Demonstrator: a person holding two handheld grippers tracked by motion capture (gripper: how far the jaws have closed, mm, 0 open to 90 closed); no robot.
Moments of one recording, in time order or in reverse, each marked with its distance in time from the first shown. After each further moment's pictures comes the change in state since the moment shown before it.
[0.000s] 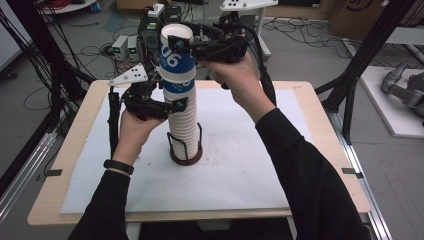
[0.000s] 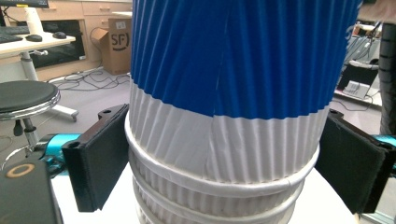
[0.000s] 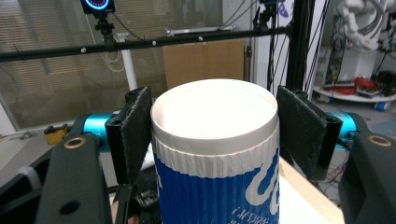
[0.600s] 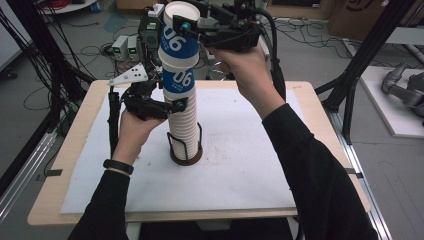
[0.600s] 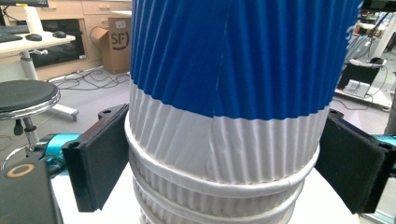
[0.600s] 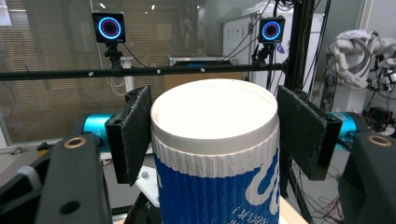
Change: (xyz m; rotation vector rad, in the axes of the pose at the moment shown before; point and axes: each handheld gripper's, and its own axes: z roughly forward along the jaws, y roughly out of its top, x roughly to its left) left arm 0.000 0.000 0.000 0.003 -0.001 0.000; right arm 0.015 0.027 -0.022 -0.105 -0.003 -0.057
